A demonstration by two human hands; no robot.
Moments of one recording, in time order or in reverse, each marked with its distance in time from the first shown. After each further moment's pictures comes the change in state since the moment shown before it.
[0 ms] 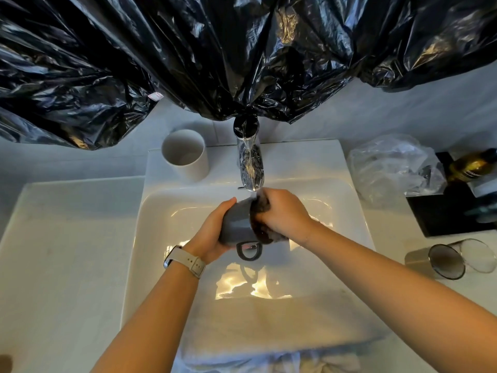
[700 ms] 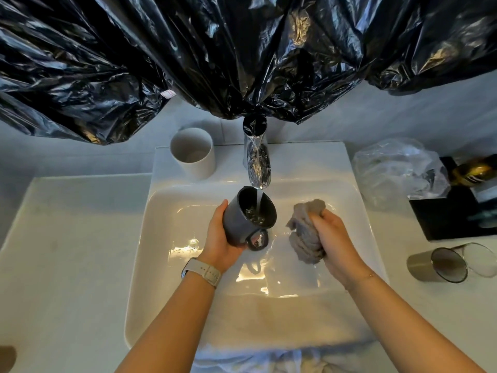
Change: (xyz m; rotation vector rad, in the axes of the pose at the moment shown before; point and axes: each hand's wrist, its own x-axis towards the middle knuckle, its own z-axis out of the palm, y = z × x) left_hand -0.002 -0.028 0.005 -0.388 0.137 0.091; right_hand -0.074 0.032 -0.015 1.099 0.012 0.287
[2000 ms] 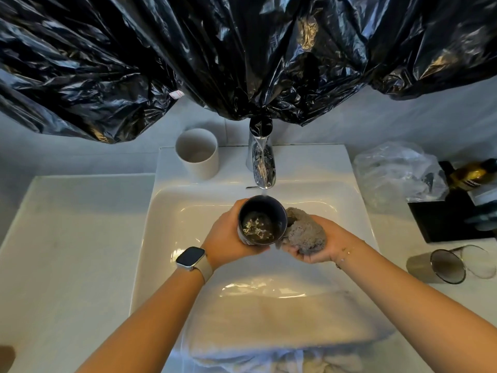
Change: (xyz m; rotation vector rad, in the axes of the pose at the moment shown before) left_hand -0.002 0.019 -0.013 1.357 -0.290 0.796; right_hand 0.040 0.006 -0.003 0.535 -0.178 0.845
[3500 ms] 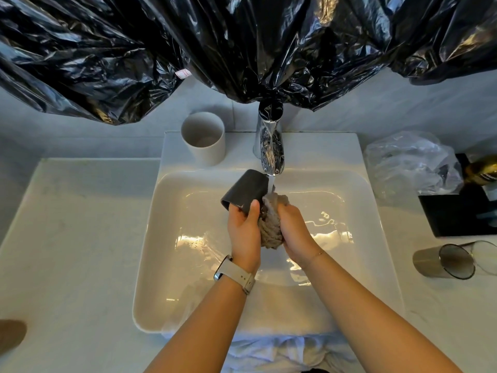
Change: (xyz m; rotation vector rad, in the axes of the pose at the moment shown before) left_hand -0.007 0.056 0.051 -0.900 0.649 -0.453; right_hand 0.047 0.043 0.046 -0.504 0.289 -0.761
